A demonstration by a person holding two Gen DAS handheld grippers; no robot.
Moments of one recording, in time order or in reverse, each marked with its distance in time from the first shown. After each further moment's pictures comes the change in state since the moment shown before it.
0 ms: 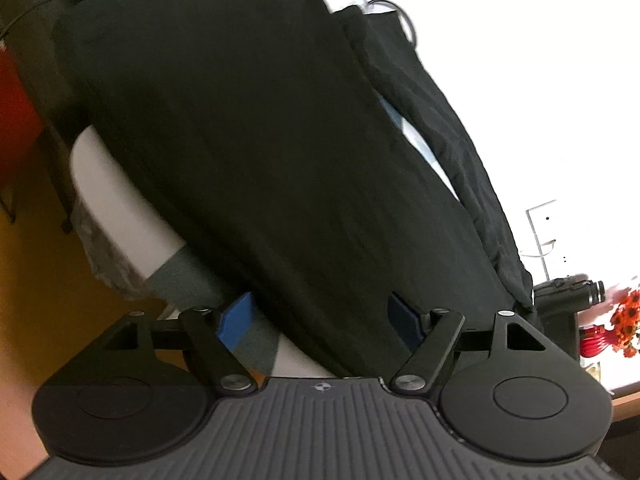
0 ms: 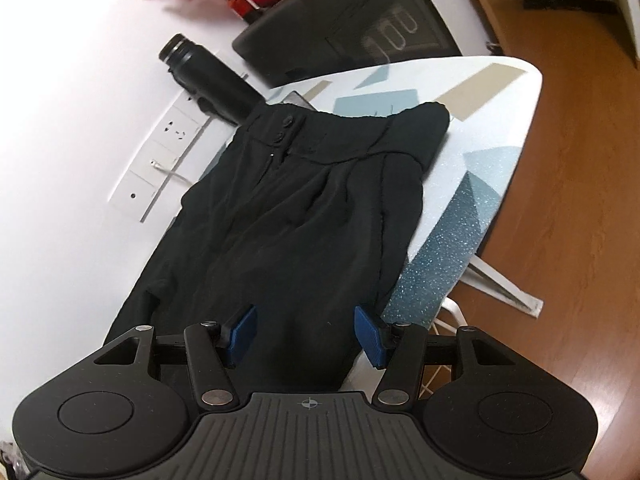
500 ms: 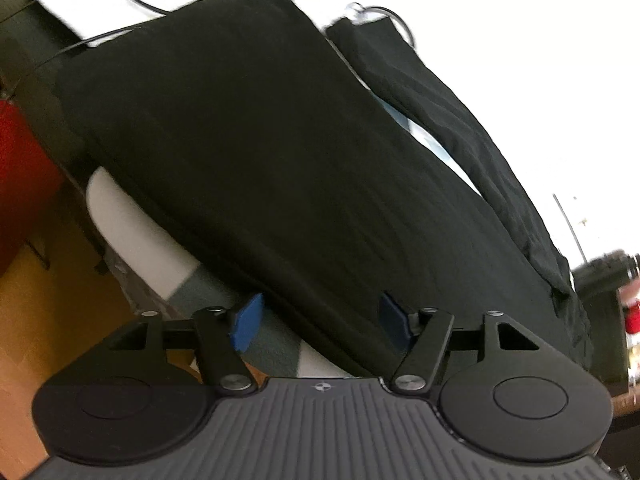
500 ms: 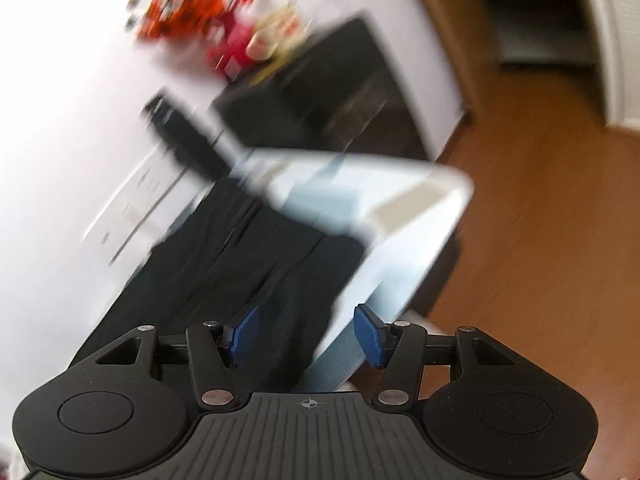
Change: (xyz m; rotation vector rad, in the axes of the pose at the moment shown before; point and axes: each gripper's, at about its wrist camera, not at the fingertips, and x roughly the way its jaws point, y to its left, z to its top) left arm -0.015 -0.009 -0.005 0.086 -0.046 0.131; right arm -0.048 -0.012 0.037 -0.088 -0.104 -0.089
